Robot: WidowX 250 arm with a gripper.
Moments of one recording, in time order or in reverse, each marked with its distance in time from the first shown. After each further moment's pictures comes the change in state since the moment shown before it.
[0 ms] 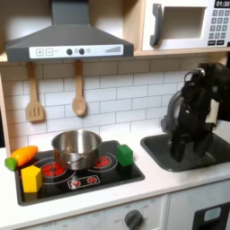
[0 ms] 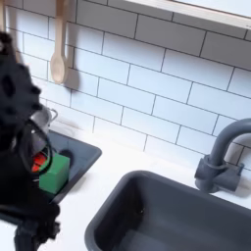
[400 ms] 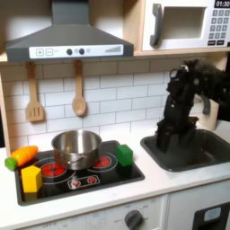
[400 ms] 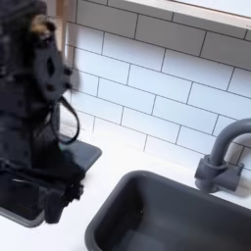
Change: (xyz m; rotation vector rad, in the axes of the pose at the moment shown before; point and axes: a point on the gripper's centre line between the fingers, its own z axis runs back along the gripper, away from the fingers) arm 0.043 0.001 -0.010 0.024 -0.015 0.015
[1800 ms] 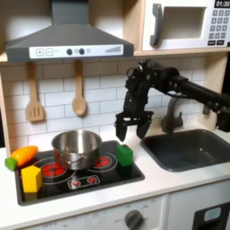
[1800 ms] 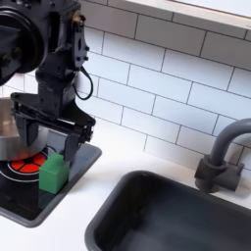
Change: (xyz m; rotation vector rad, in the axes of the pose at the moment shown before) arm 0.104 0.033 -0.039 0.062 -0.007 0.023
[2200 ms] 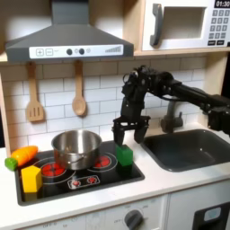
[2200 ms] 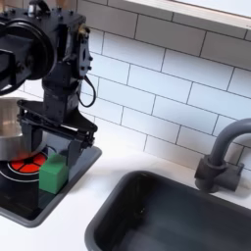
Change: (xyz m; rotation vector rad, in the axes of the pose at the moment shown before) arm 0.005 -0.002 -0.018 0.003 0.036 -0.006
